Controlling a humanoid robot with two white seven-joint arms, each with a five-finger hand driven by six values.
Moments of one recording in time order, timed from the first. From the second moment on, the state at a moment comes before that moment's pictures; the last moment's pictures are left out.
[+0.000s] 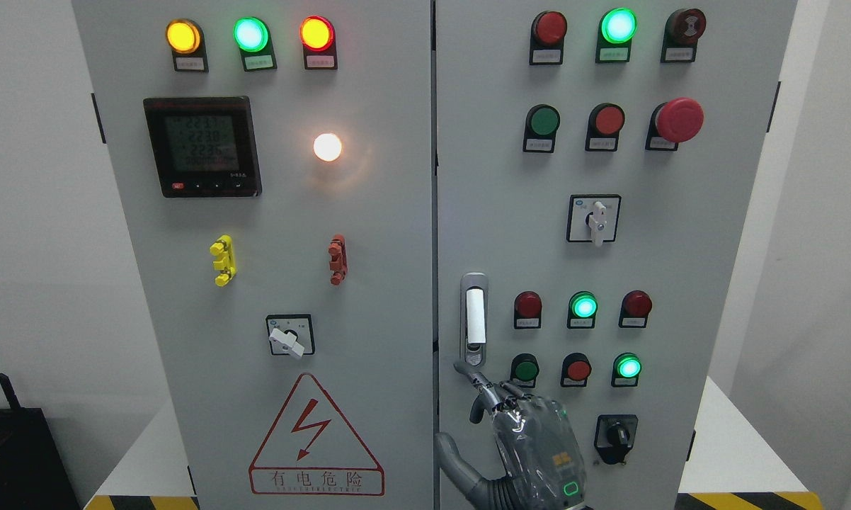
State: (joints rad) left arm -0.04 -0.05 0.00 0.05 0.11 -0.05 -0.06; right arm -0.29 0.10 0.22 -1.71 1.13 -0.20 -0.15
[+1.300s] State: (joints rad) left arm -0.04 -0.05 0.00 0.05 0.11 -0.05 -0.06; right arm -0.36 0.12 0.24 -1.74 1.21 0.05 -0.09
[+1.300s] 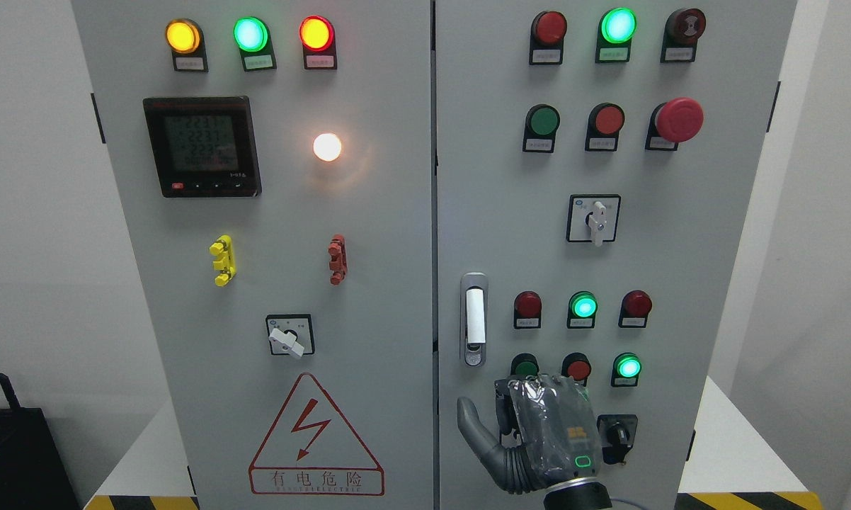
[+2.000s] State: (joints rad) left arm -0.04 -0.05 0.00 0.05 0.11 -0.05 -0.06; right arm -0.41 0.14 0.26 -1.75 1.27 0.13 -0.07
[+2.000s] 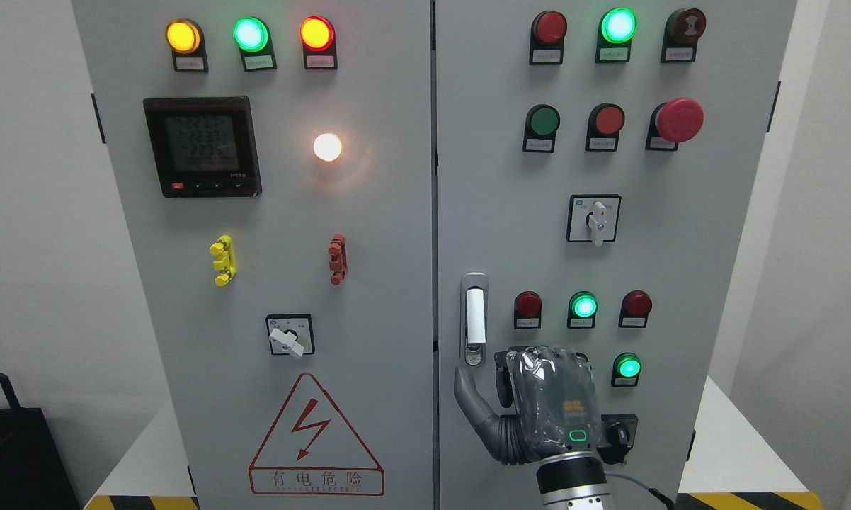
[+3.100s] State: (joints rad) left arm -0.04 -0.05 0.00 0.05 0.11 -0.05 -0.06; right arm -0.46 0.14 0.26 -1.73 1.27 0.14 -0.06
